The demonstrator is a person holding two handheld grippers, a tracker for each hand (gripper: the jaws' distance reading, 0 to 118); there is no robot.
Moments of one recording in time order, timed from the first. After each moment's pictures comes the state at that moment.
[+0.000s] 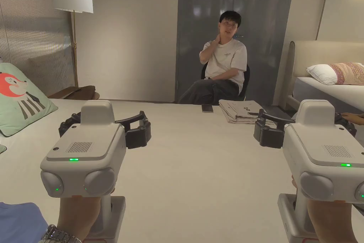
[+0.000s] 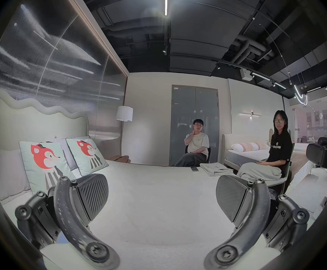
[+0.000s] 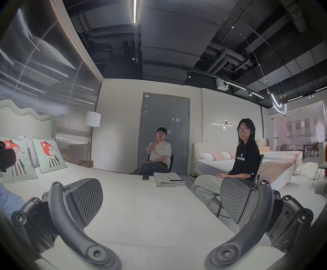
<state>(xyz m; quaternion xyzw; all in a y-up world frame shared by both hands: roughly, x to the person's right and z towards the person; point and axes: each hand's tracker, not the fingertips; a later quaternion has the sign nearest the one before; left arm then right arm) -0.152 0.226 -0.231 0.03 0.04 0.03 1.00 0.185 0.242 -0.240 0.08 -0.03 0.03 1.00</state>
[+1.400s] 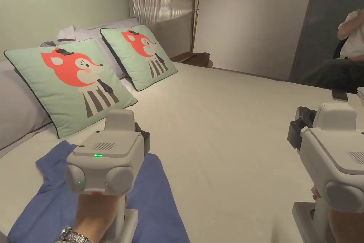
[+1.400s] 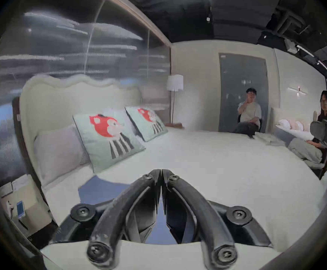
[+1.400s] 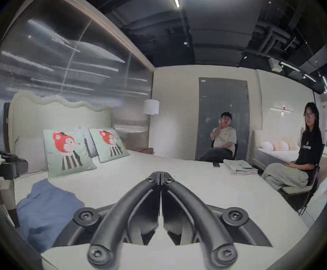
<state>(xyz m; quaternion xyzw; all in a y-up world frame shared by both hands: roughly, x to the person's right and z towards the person) -0.338 0.152 -0.185 -0.14 0.23 0.04 0.96 -0.030 0.185 -0.310 0.00 0.20 0.03 0.98</state>
